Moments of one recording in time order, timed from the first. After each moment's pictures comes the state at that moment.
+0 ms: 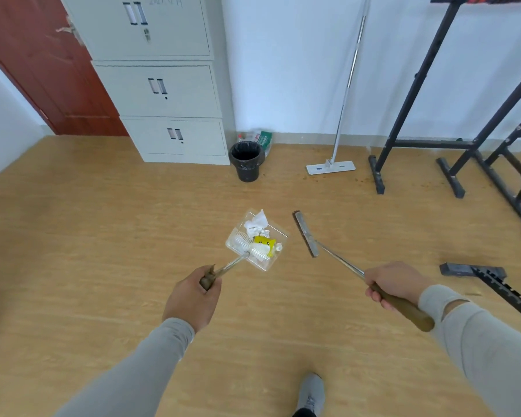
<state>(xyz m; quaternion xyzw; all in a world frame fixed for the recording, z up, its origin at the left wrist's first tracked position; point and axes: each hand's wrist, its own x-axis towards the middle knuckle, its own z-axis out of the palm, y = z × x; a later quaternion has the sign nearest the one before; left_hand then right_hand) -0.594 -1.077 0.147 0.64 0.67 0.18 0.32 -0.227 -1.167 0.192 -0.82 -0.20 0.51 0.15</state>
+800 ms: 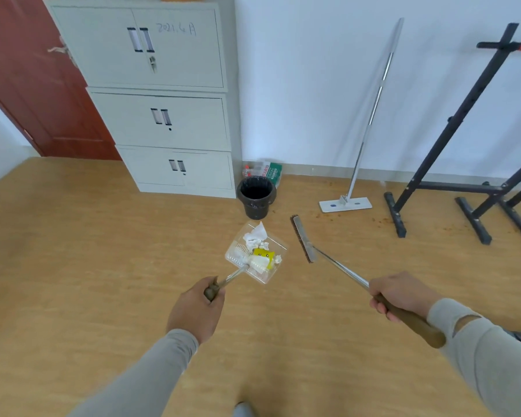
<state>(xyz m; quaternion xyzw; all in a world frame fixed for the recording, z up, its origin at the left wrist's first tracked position) -0.609 -0.748 0.145 0.65 0.66 0.17 0.33 -0.245 -0.848 0.217 -0.83 -0.23 0.48 0.16</state>
